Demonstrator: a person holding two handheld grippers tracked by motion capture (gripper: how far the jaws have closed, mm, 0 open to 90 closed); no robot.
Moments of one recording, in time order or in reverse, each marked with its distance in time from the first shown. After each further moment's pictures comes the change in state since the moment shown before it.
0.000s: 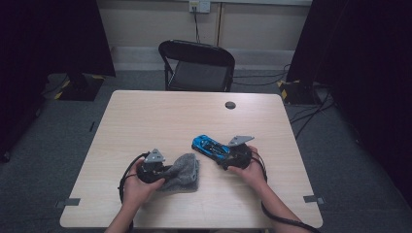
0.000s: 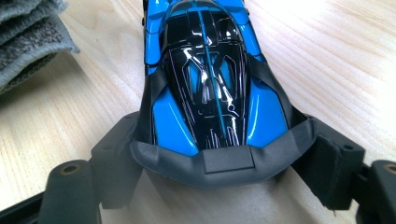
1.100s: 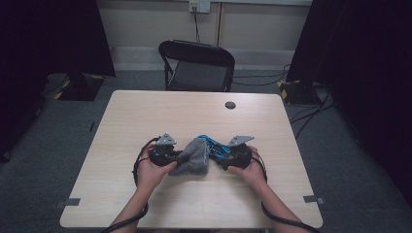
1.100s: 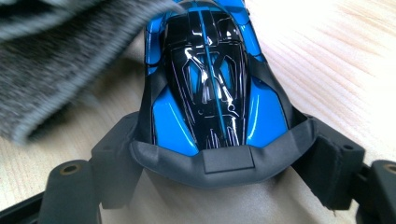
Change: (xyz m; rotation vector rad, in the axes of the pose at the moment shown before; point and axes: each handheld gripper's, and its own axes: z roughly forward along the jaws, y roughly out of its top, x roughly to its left) left arm 0.006 0.052 0.031 -0.046 -0.015 -0.027; right arm 0.000 0.000 0.000 0.000 0.002 -0.001
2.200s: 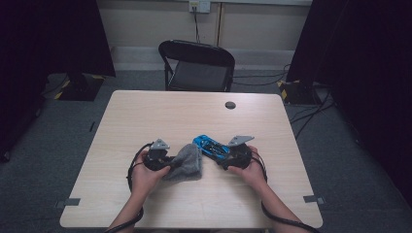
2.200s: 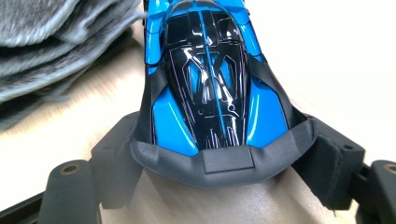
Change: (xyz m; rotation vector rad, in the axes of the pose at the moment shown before) left arm 0.016 -0.038 -0.009 0.042 0.024 -0.063; right arm 0.000 0.000 0.000 0.000 0.001 0.000
